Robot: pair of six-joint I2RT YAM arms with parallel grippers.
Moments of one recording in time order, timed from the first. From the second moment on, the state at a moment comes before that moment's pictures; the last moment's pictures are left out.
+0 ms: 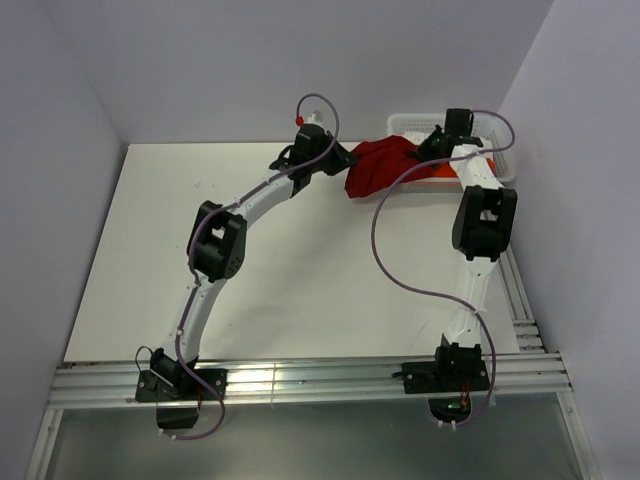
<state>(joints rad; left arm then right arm) -0.58 2.41 2.12 -0.03 0.18 -1.01 -0.11 2.30 2.03 -0.46 -0.25 0.72</state>
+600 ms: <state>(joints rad) -0.56 2.28 1.91 -0.01 0.19 -0.97 -0.02 2.27 1.88 -0.45 -0.21 0.71</state>
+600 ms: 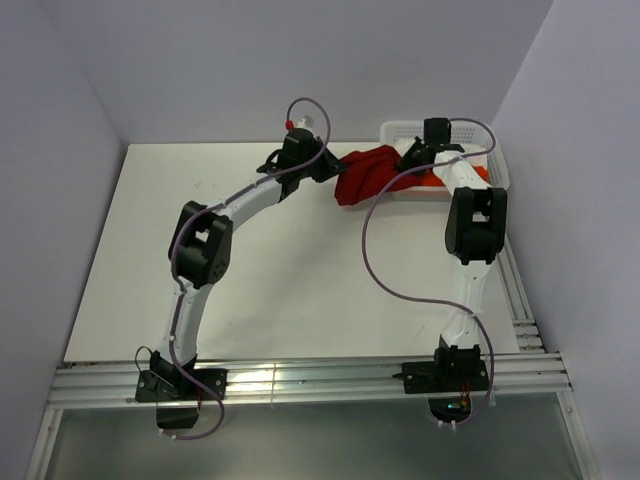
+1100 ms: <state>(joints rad) -0.44 1.61 1.40 -0.15 0.16 -0.82 0.42 2.08 1.63 -0.47 -0.28 0.75</state>
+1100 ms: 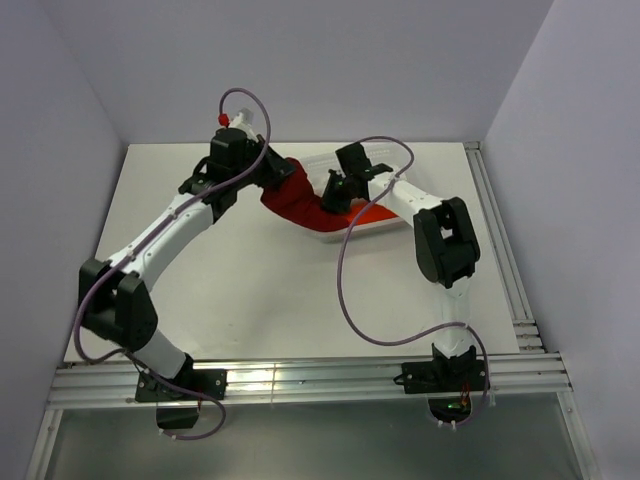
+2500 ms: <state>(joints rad) -0.53 1.76 1.27 0.04 0.19 -1.11 -0.02 1.81 1.66 -0.64 -0.36 0.66</state>
